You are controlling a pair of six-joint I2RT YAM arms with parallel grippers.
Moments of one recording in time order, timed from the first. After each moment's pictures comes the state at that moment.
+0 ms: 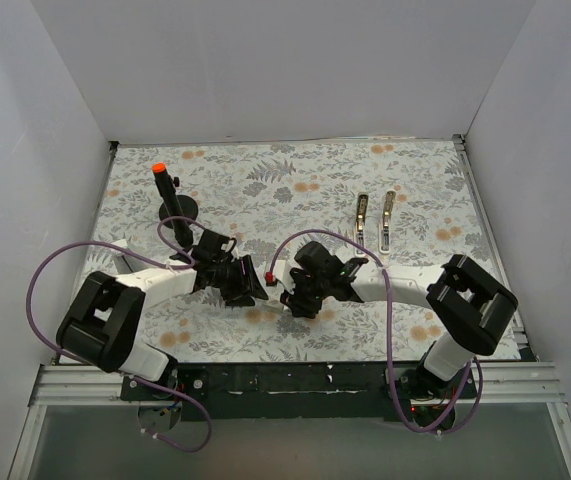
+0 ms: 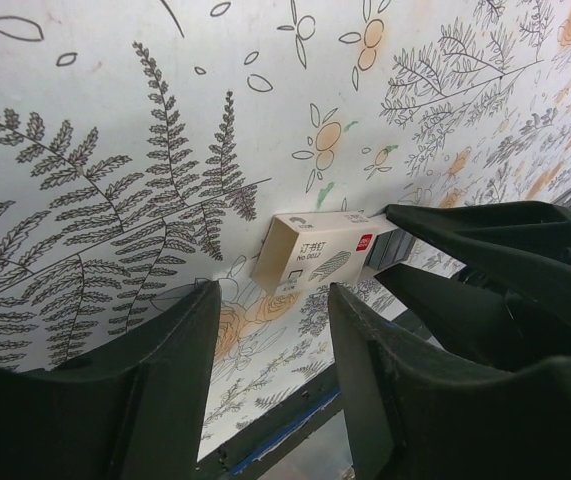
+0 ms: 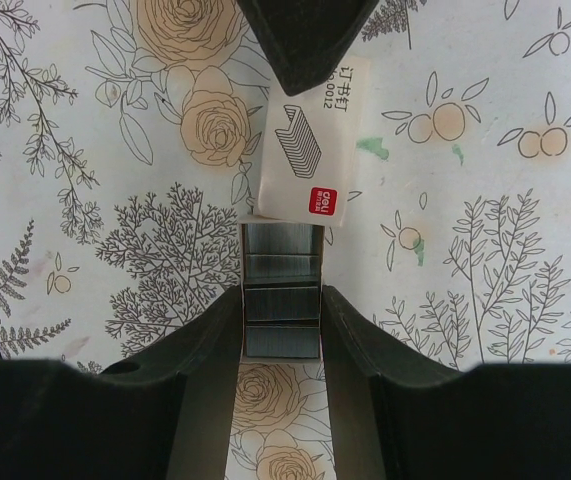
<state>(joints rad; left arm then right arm) -0.45 1.45 0.62 -0.21 0.49 -0.74 0.96 1.61 0.82 -0.17 -0.35 -0.35</state>
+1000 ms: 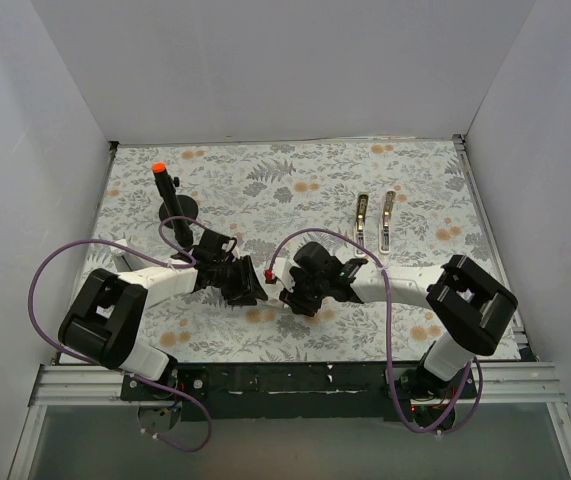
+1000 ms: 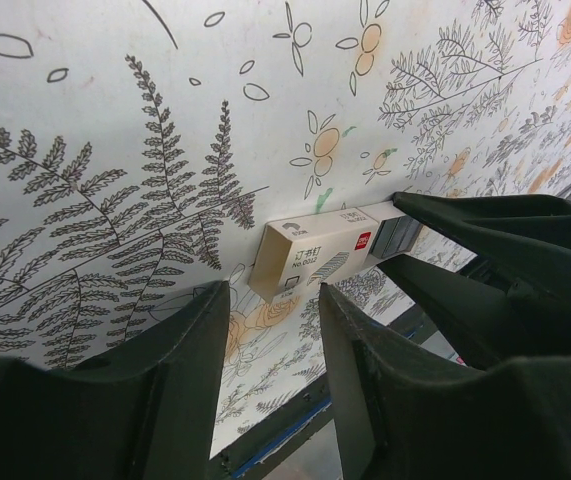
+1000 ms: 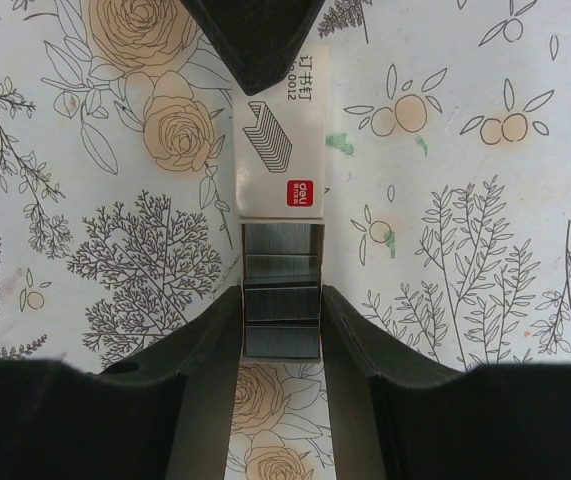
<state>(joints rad) -0.45 1.48 0.62 -0.19 0.49 -0.73 0.96 1.61 0.82 -0.16 -0.28 -0.31</state>
